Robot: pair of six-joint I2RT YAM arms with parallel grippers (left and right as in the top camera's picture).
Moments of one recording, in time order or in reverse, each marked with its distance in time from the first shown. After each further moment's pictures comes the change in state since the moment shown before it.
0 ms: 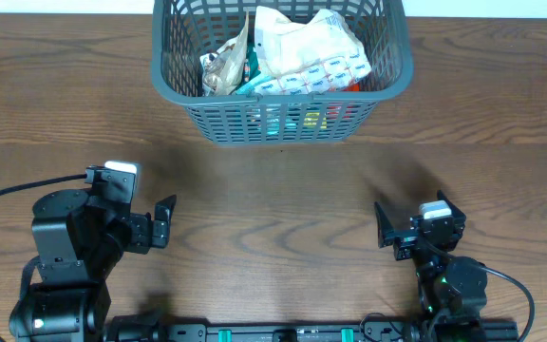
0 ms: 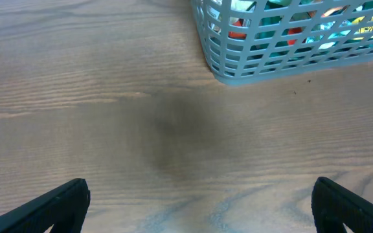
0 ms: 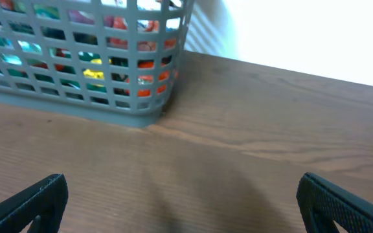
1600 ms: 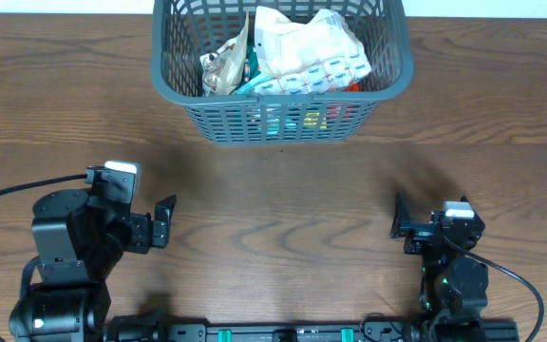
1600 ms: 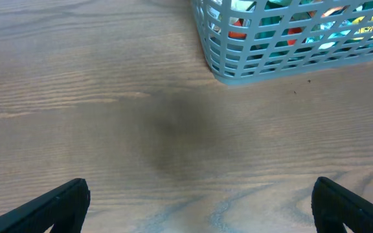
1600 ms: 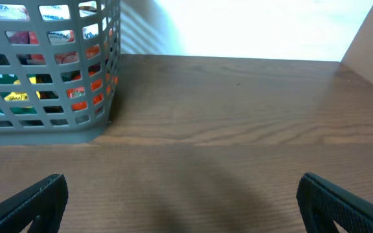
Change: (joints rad) left arm 0.000 0.000 0.000 0.000 0.000 0.000; right arm -0.008 -0.003 0.000 0.010 0.212 0.106
